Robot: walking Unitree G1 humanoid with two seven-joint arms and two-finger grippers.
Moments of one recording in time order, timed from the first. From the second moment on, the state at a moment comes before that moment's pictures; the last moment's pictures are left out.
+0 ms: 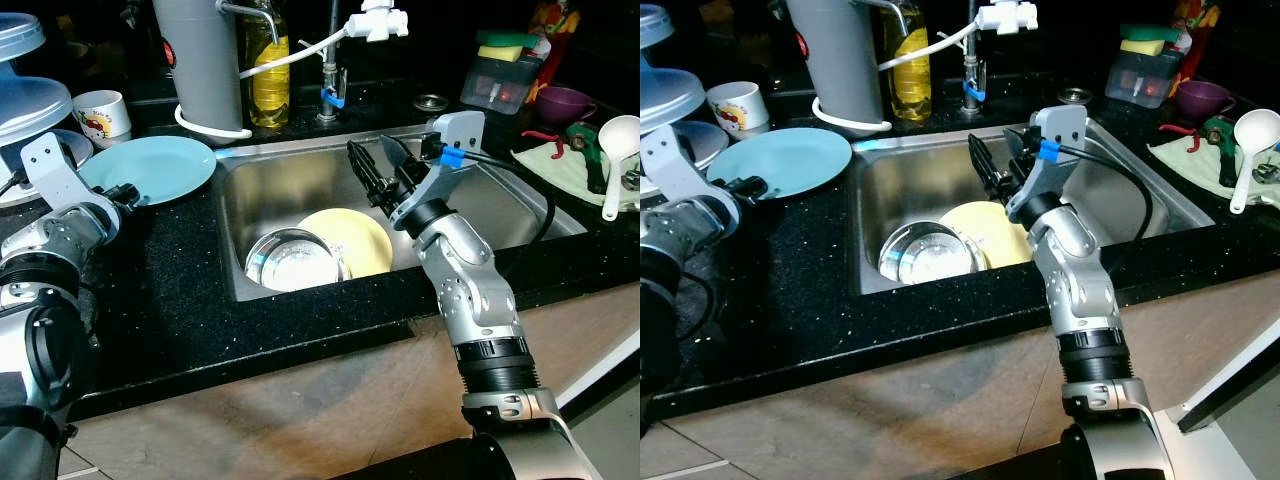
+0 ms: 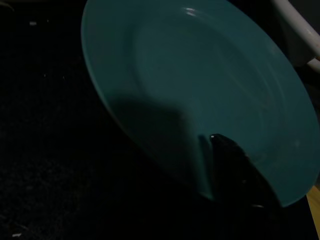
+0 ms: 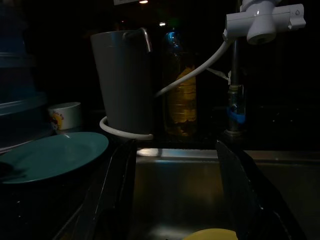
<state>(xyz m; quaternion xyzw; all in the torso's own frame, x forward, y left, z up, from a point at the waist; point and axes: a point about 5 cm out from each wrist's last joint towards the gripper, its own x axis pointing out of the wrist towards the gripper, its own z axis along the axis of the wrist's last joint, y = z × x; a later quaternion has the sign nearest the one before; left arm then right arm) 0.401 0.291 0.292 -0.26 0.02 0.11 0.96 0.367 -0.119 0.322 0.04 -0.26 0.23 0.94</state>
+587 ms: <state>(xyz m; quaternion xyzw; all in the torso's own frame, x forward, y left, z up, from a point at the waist) 0.403 0.277 0.299 -0.28 0.01 0.01 0.96 0.367 -0.120 0.322 0.04 -0.26 0.23 0.94</state>
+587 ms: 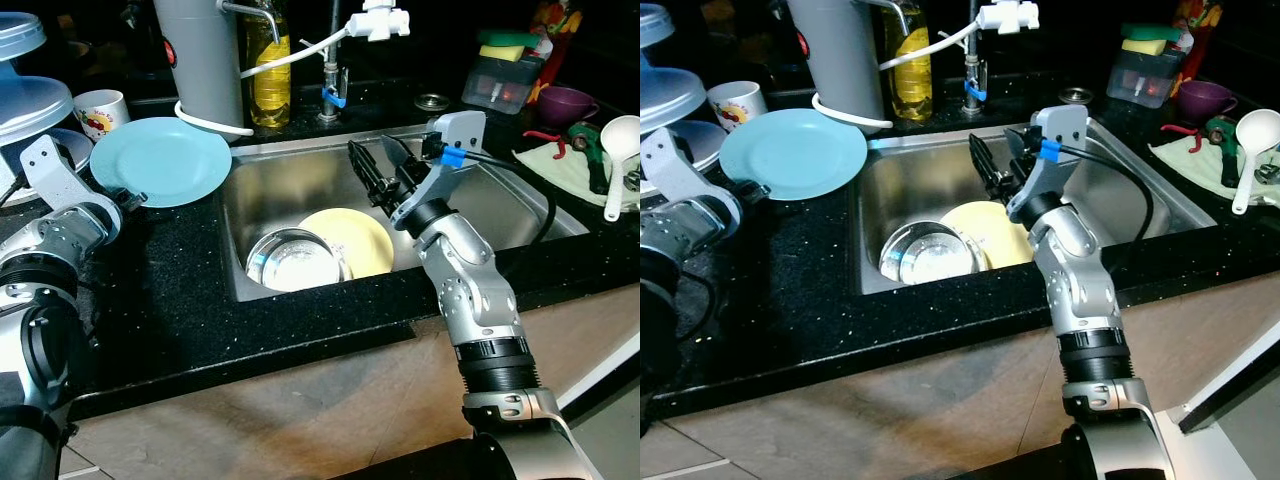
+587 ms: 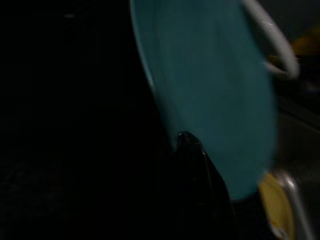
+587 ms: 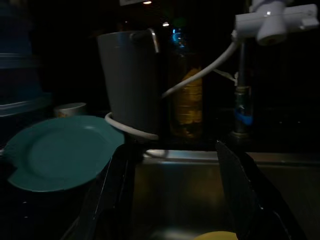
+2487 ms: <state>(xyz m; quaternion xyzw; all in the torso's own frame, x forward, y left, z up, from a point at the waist) 0.375 0.185 0.311 0.03 0.02 -0.31 0.95 0.367 -0.119 0.323 0.04 -0.26 0.23 0.94</state>
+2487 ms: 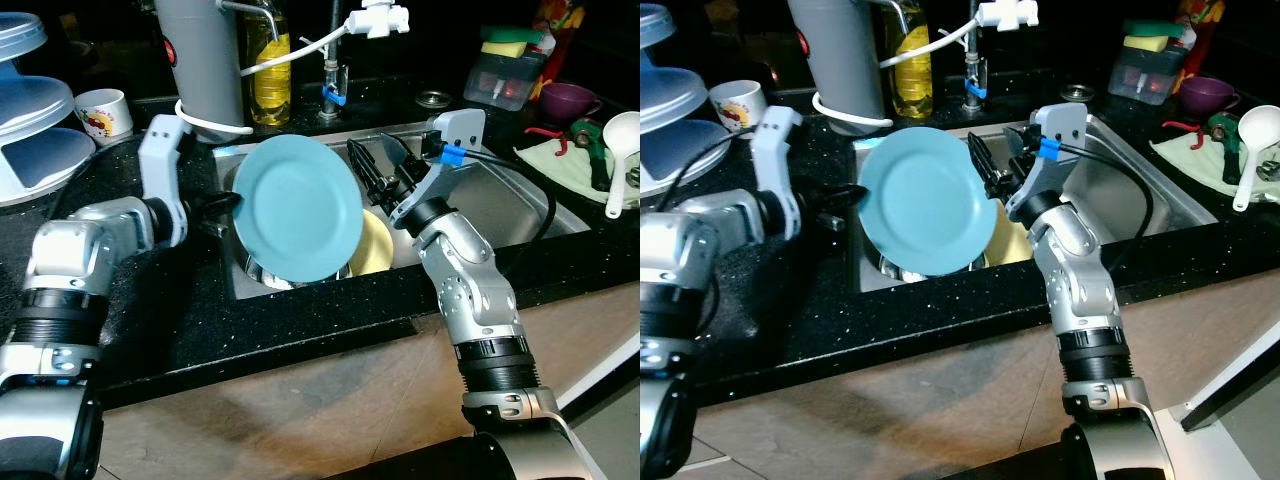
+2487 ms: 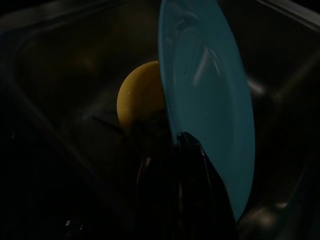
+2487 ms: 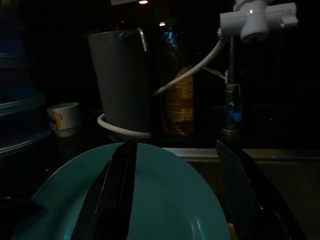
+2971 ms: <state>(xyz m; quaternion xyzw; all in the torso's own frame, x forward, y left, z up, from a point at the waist) 0.381 0.206 0.356 0.00 -0.14 -0.16 0.98 0.366 -0.127 0.325 0.06 -0.27 0.19 0.94</state>
